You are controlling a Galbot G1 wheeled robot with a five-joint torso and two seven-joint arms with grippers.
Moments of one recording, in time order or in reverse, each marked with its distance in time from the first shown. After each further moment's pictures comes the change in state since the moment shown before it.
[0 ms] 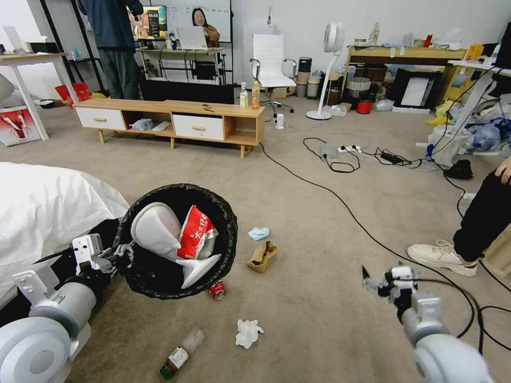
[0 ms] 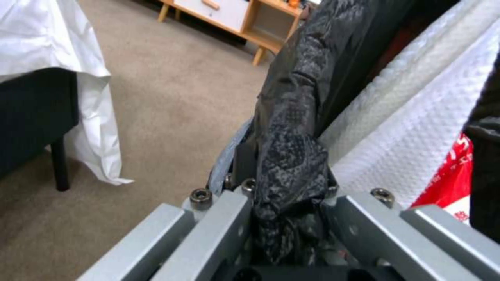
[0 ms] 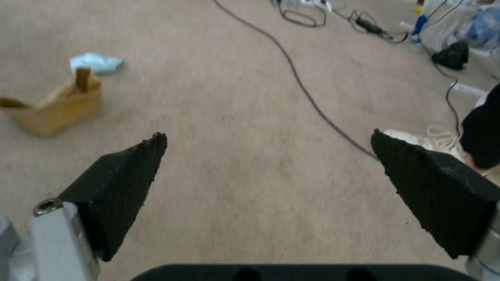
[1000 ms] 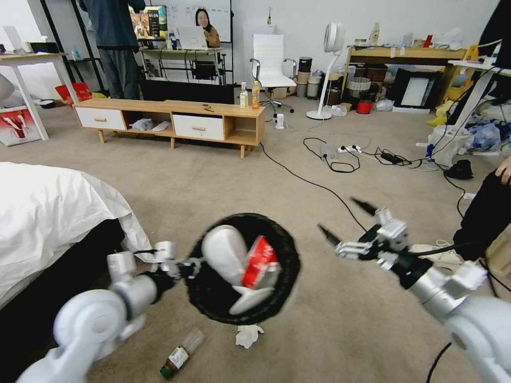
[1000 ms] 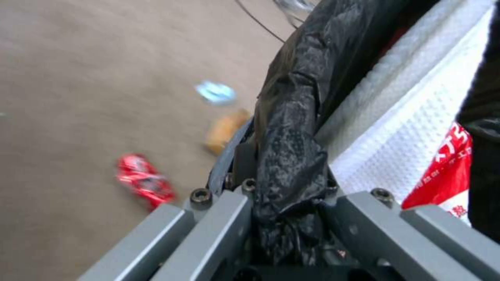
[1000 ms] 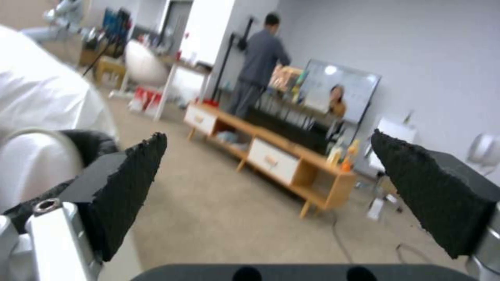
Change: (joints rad) left arm -0.117 0.176 0.197 0.165 -0.233 0.063 0.019; right arm 0.101 -0.249 0.166 0.327 0.314 0.322 -0.491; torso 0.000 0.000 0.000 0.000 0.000
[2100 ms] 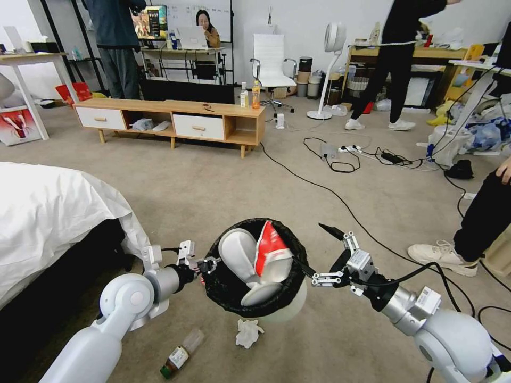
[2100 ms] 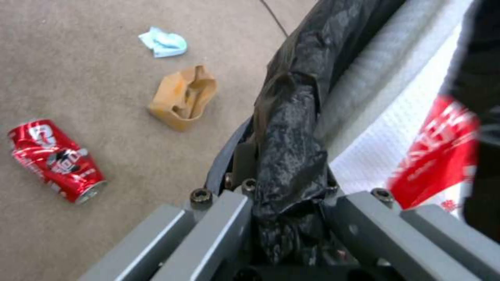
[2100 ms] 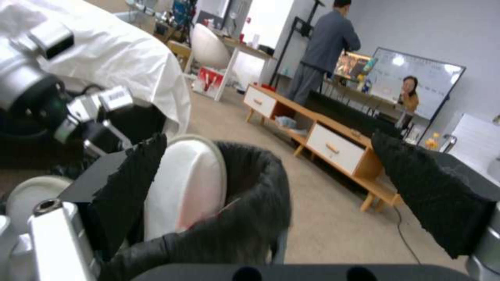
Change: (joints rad) left arm -0.258 -0.026 0.337 0.300 -0.033 -0.033 0.098; right arm 0.005 -0.024 -0.247 -0.115 -0.129 0.141 -0.083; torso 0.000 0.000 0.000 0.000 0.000
